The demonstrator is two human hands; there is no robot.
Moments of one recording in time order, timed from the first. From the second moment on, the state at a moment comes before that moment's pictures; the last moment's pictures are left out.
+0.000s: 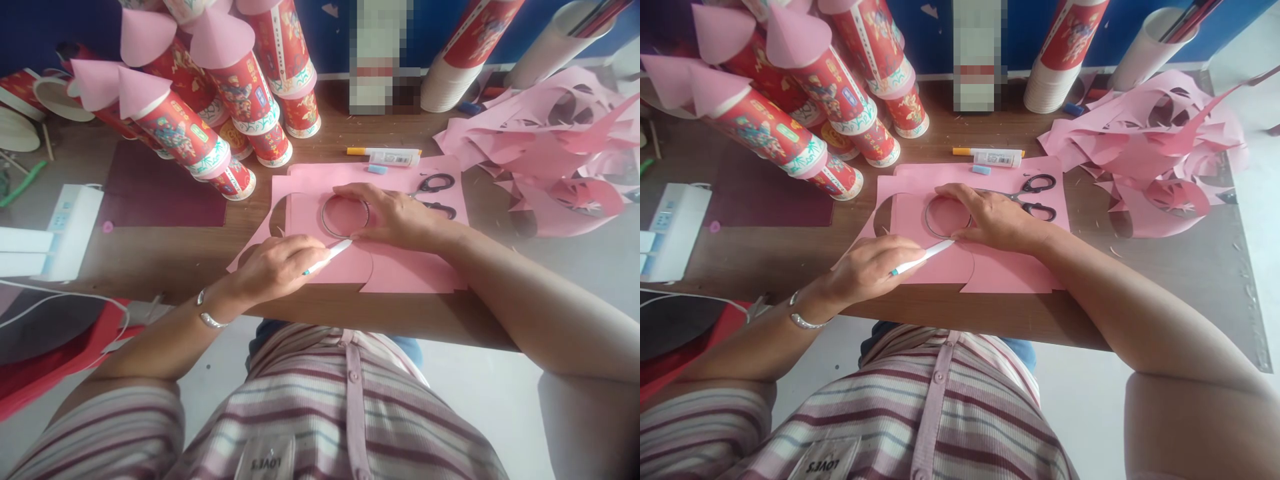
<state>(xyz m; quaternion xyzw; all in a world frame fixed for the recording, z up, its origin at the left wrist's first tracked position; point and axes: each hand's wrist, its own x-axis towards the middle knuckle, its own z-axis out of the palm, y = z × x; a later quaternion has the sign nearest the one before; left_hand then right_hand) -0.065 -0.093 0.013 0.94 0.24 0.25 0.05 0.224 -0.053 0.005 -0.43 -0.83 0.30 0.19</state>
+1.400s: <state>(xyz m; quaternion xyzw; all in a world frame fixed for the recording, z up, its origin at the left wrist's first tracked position) -0.082 -0.090 0.028 0.93 0.27 0.27 -0.01 0.224 -0.055 0.007 -0.42 -0.84 0.29 0.19</state>
